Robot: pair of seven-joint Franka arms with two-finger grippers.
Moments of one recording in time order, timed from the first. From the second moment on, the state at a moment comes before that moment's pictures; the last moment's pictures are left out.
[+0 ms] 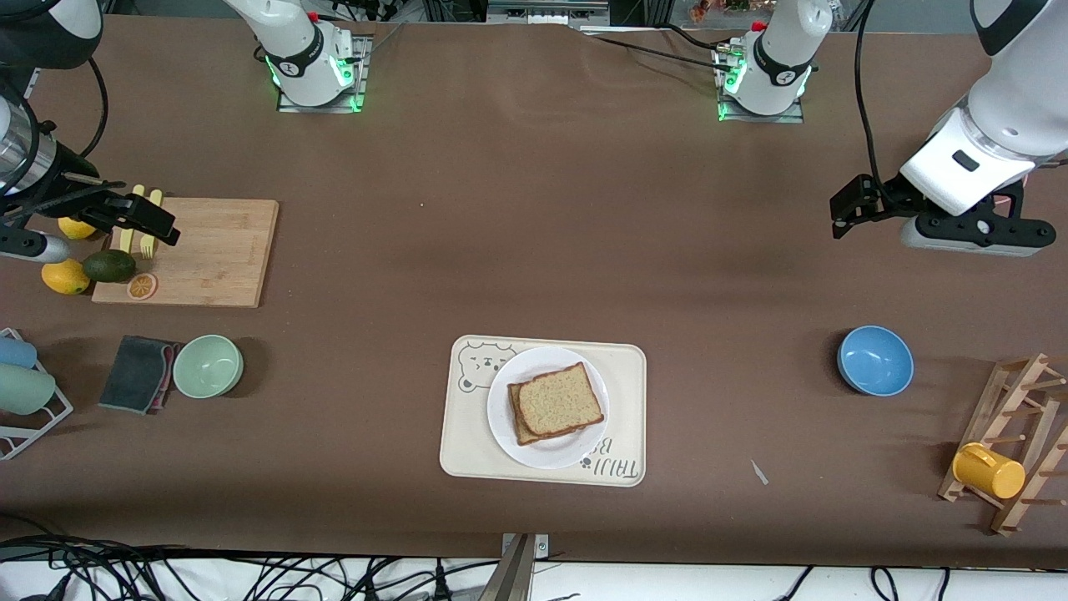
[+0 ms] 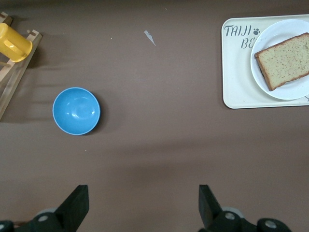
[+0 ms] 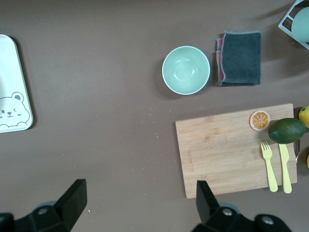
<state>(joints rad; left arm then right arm) -0.16 0.04 0.00 -1.60 0.01 1.67 -0.09 -0.02 0.04 0.05 -1.67 0.01 1.71 0.22</state>
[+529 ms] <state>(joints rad) -0.16 -0.03 0.00 -1.69 -0.01 1.67 -0.09 -0.02 0.04 0.05 -1.66 0.01 1.68 0.22</state>
